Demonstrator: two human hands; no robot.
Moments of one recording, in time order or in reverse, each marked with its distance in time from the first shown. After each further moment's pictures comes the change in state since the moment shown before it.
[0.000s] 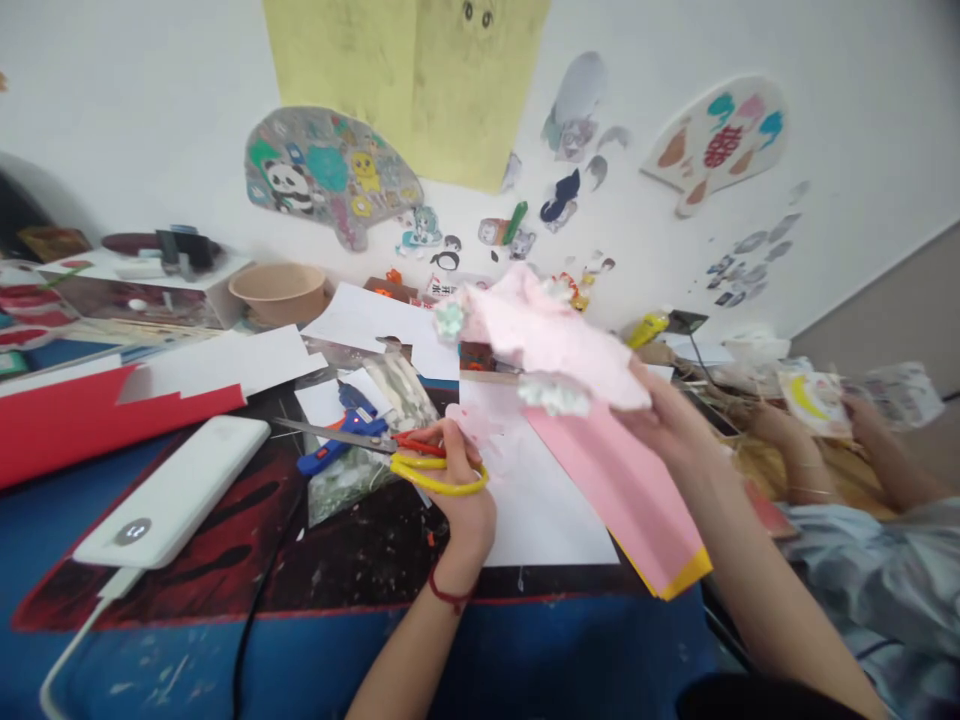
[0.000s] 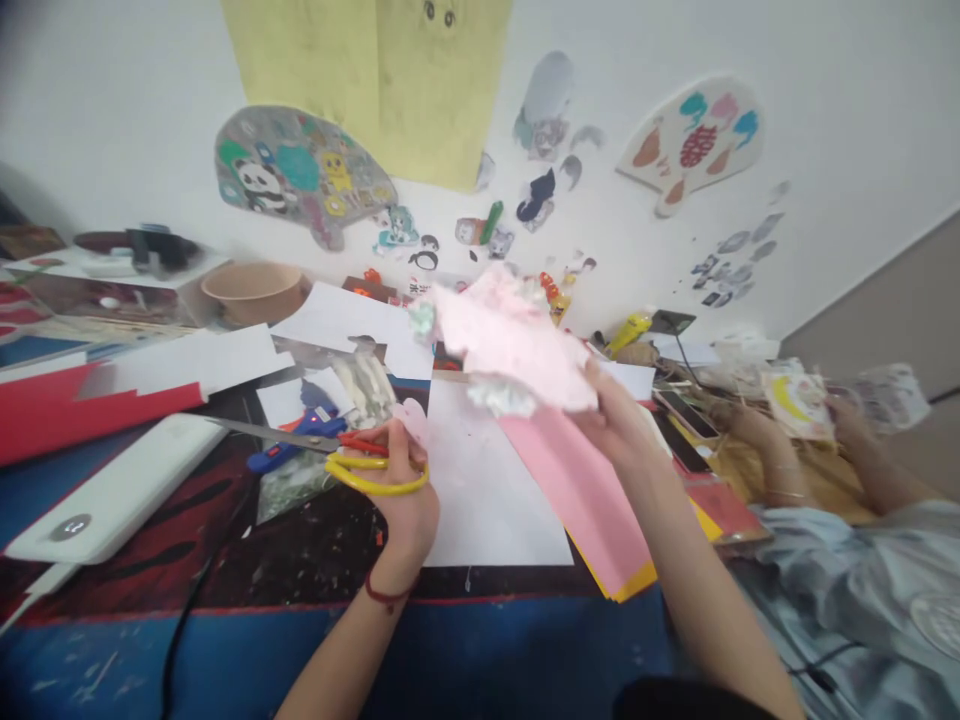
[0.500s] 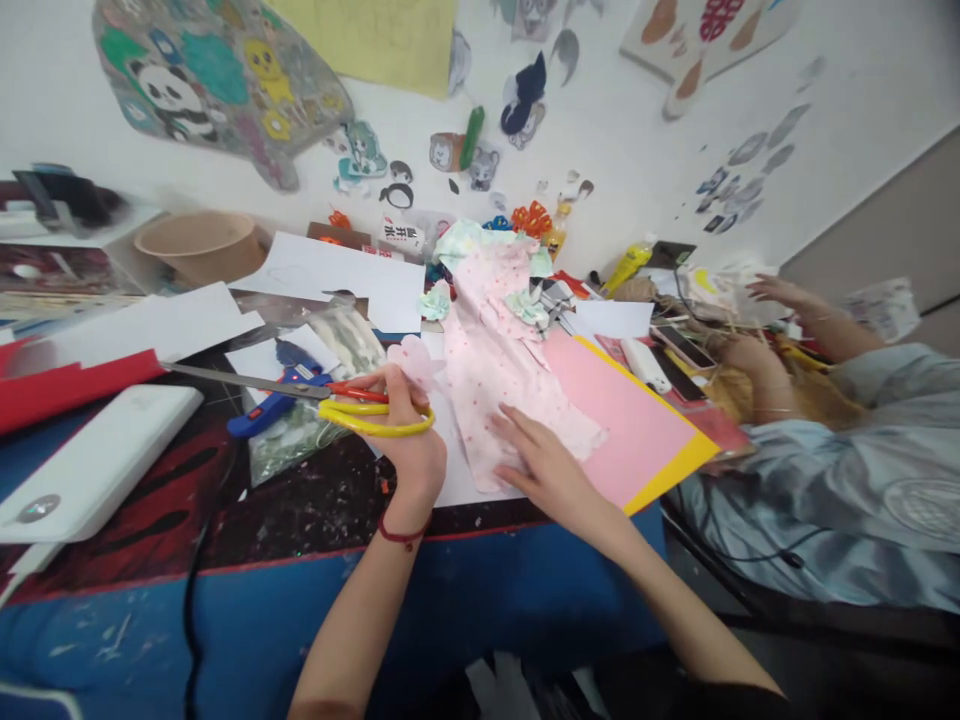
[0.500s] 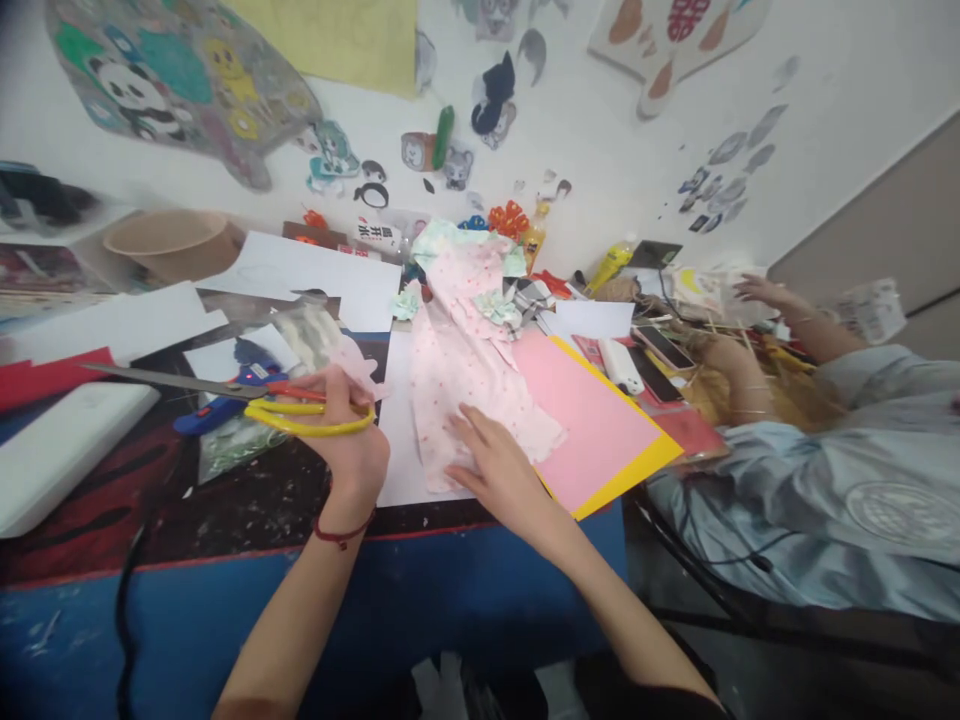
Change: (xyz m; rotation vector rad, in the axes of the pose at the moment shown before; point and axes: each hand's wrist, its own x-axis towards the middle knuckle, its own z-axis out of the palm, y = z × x) left_hand -0.001 -0.011 0.000 0.128 -0.045 0.086; right_hand -0.111 0.136 -0.001 -1.186 -0.412 -0.346
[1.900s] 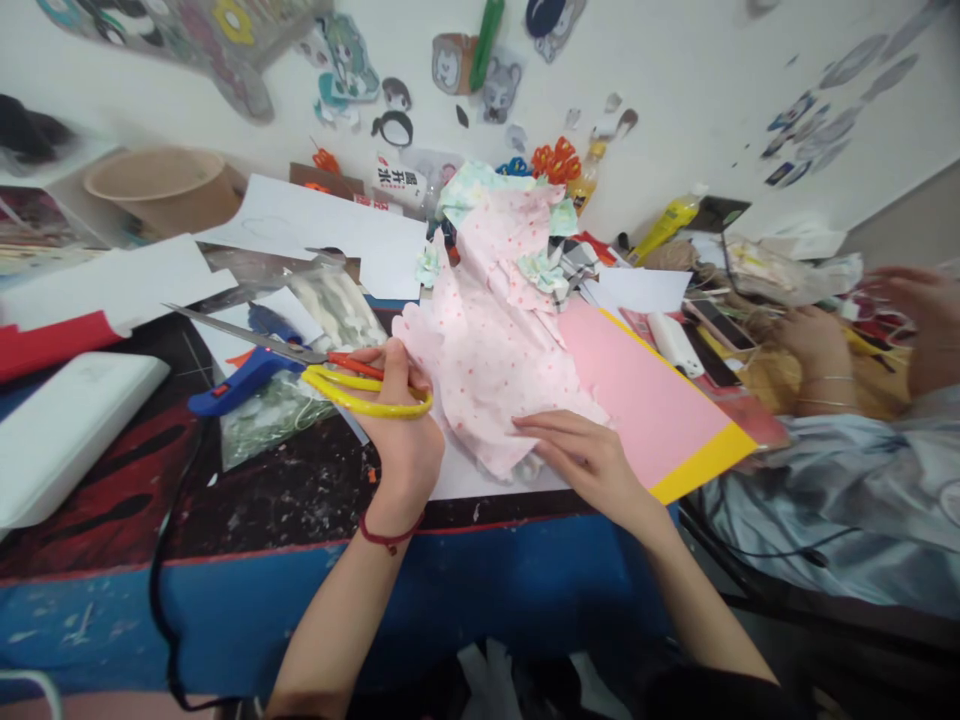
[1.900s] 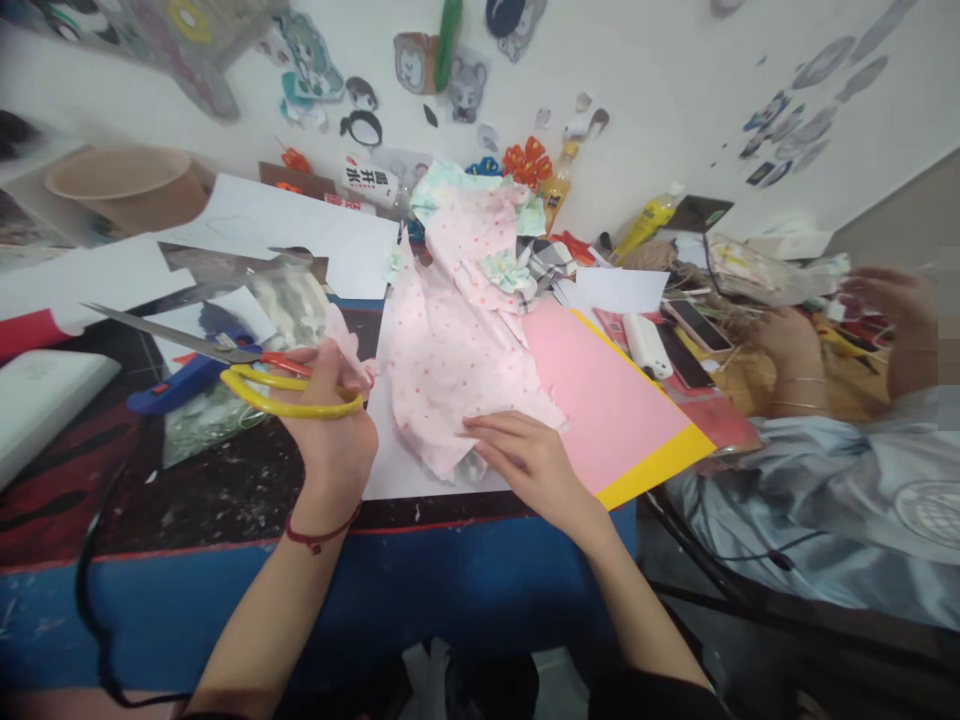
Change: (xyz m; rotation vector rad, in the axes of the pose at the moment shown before) left_hand 0.001 -0.010 -0.002 -0.021 -0.033 -0.165; right_hand -0.007 0.026 -0.024 0.373 0.145 -0.069
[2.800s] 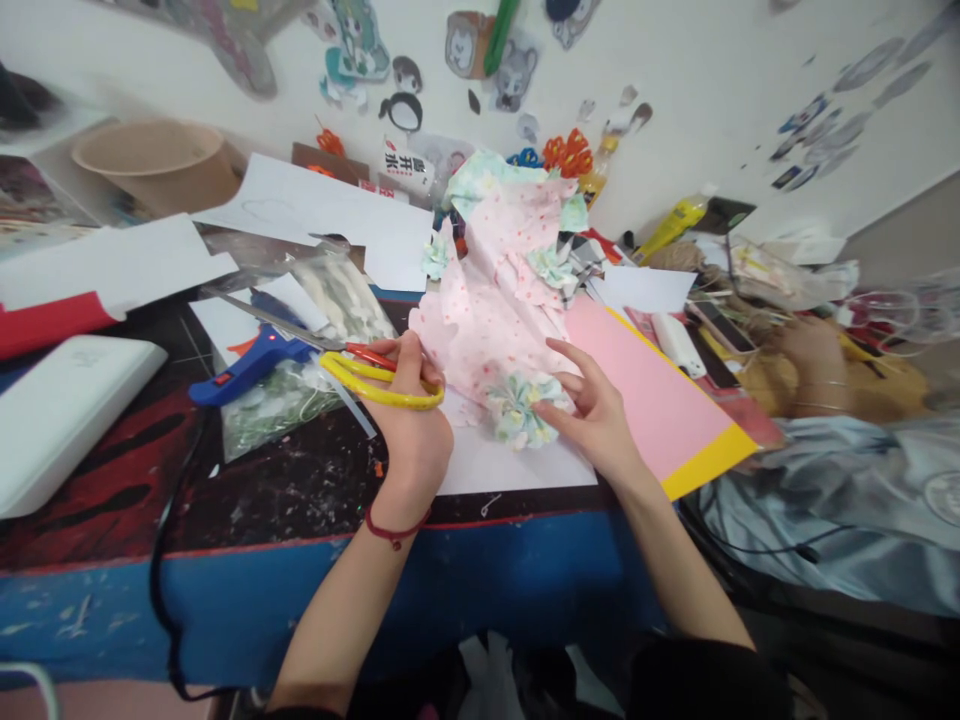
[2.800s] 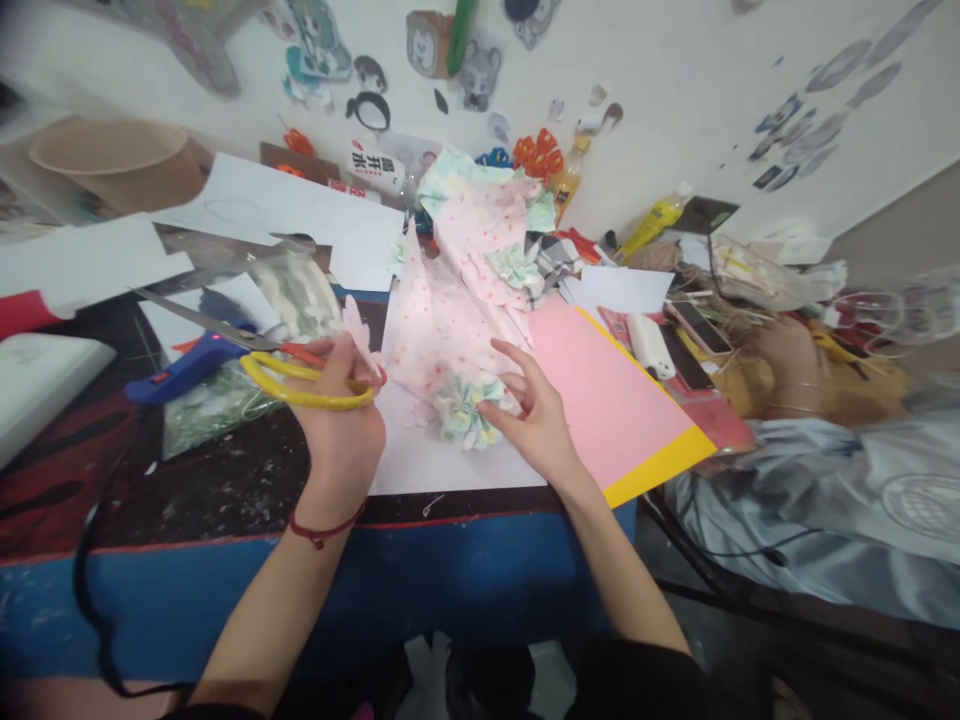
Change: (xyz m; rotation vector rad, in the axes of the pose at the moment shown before) left_hand 0.001 0.002 -0.003 -0.084 -0.032 -0.105; right_hand 0.034 0.000 0.007 0.337 0.169 0.272
